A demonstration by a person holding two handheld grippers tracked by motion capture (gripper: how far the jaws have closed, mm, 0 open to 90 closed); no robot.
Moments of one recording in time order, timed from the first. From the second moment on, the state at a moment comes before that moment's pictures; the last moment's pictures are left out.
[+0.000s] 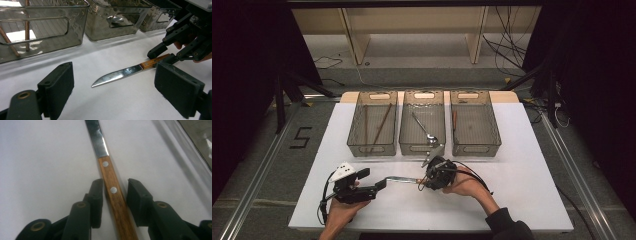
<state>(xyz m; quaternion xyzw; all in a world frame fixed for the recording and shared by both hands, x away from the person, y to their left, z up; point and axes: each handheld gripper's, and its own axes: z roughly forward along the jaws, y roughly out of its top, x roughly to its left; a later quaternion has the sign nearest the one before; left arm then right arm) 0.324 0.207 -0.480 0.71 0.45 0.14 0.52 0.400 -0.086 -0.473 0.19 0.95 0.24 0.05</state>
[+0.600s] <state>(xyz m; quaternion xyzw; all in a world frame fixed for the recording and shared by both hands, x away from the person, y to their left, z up) 0.324 0.206 -0.480 0.71 0.45 0.14 0.52 0.397 -0.078 -0.470 0.17 0.96 0.21 0.04</state>
